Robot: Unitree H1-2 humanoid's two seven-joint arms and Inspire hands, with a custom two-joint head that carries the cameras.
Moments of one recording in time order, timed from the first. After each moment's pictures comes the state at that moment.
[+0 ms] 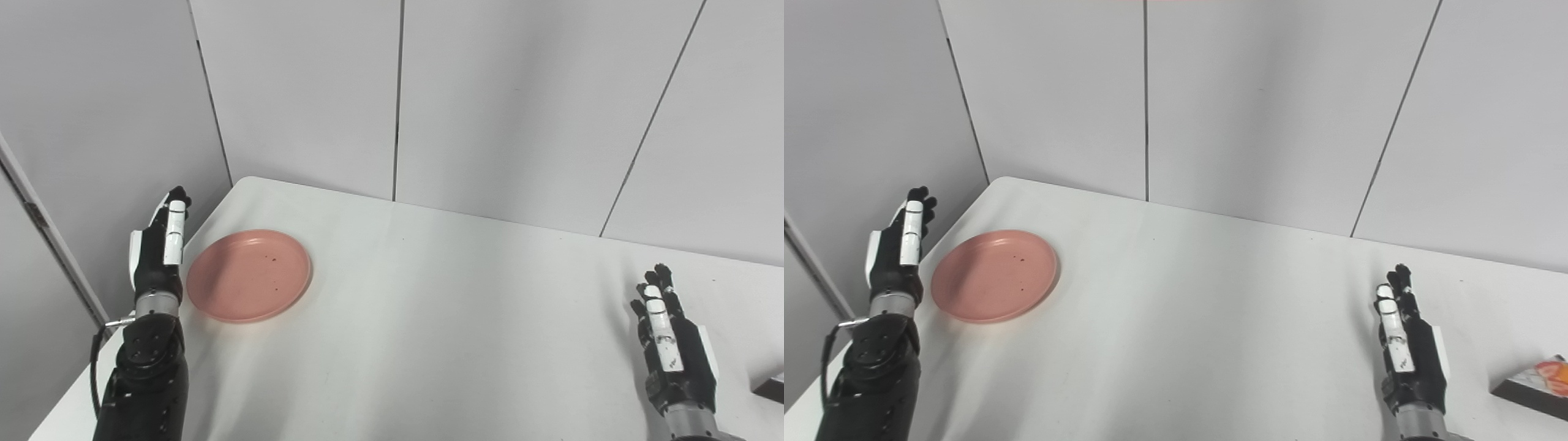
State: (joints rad) left arm -0.30 0.28 0.35 0.09 -0.06 0.22 0.20; right arm -0.32 -0.12 -0.13 0.17 0.19 -0.01 0.07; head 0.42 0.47
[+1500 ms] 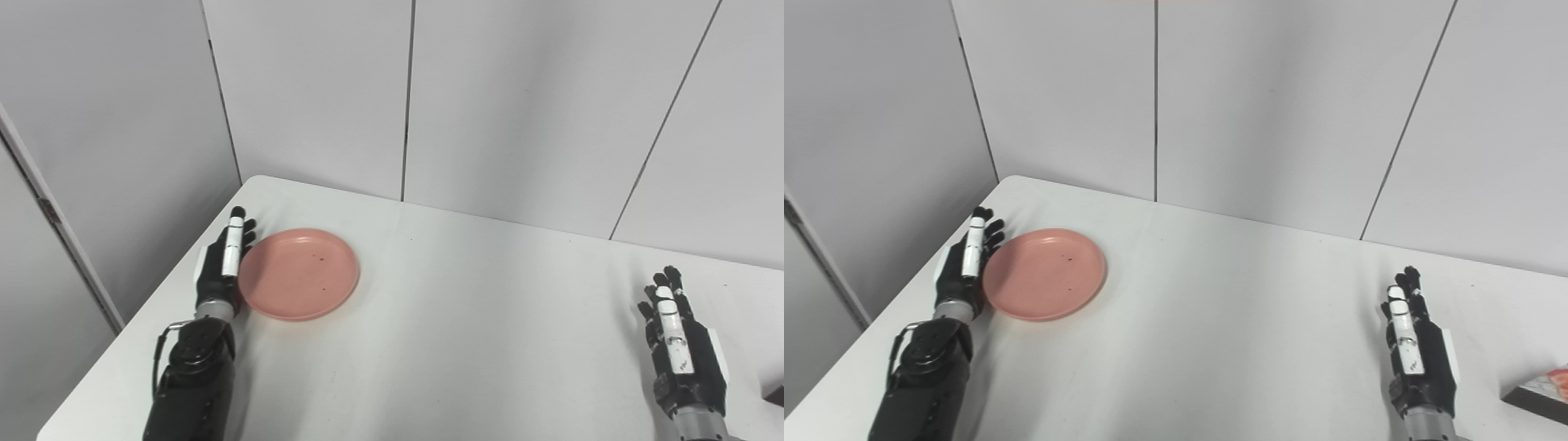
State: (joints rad) left arm -0.36 0.18 0.28 0.23 -0.15 0.17 0.13; right arm -0.32 -0.12 -0.13 0.15 0.21 0.01 0.07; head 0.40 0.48
